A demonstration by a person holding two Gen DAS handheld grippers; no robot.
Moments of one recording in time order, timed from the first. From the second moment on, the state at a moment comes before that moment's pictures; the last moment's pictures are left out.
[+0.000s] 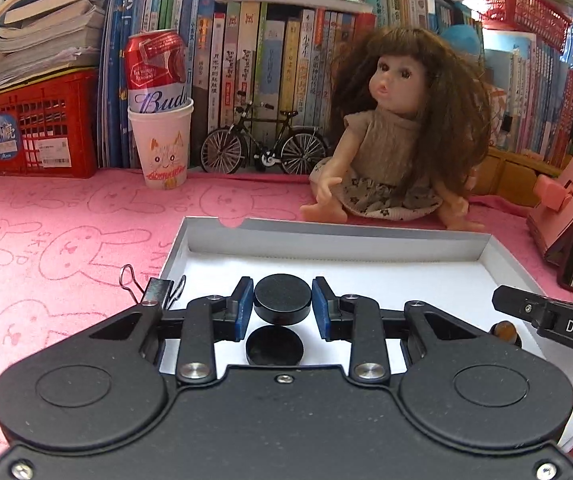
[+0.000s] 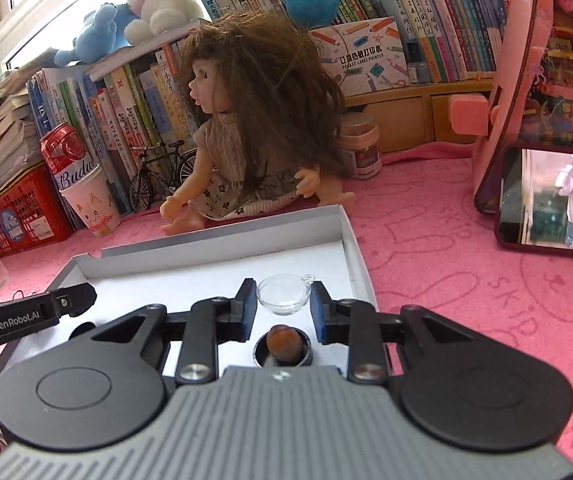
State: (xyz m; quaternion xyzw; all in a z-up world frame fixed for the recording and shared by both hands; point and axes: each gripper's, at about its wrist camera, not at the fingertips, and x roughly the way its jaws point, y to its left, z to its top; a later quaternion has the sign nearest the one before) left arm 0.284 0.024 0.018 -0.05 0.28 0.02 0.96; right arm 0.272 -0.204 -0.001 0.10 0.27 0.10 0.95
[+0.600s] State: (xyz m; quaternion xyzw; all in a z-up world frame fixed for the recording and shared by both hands) left arm 0.296 0.025 0.014 -0.06 0.32 0.03 0.94; right arm 0.279 -0.194 -0.002 0.06 0.29 0.08 0.95
